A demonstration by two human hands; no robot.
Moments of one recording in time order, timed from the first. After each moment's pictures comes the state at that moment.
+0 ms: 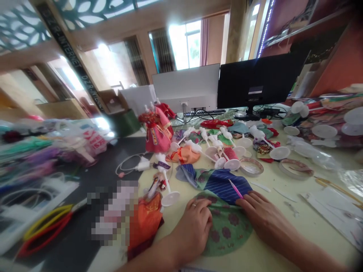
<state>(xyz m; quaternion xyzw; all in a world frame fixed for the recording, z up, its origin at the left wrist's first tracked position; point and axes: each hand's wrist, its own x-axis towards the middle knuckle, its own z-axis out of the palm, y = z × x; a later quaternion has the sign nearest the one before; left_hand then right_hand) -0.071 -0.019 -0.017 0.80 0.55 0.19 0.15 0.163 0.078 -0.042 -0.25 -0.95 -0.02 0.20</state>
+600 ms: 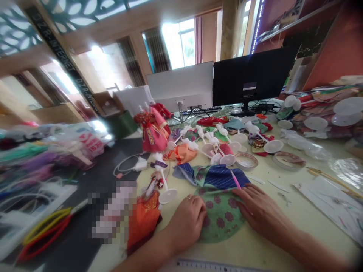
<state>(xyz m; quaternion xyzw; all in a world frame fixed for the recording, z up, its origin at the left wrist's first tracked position) -0.070 -0.016 -0.006 0.76 0.59 0.20 0.20 0.158 0.068 -0.029 -0.28 -0.92 -0.04 0.27</state>
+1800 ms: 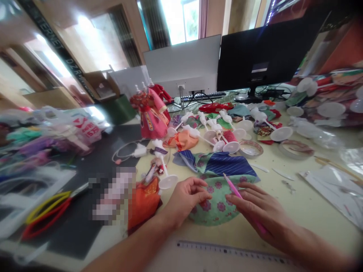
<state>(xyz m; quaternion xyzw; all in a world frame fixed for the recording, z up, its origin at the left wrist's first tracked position) -0.067 -0.009 -0.001 0.38 0.57 0.45 0.58 0.157 0.044 -0.020 -0.12 -0.93 0.08 0.33</state>
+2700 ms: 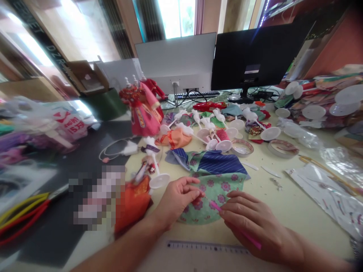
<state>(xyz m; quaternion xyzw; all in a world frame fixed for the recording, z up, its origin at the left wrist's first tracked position) -0.066 -0.011 -0.004 0.39 0.56 0.44 0.58 0.149 0.026 -0.003 -0.07 -0.93 0.10 0.34</state>
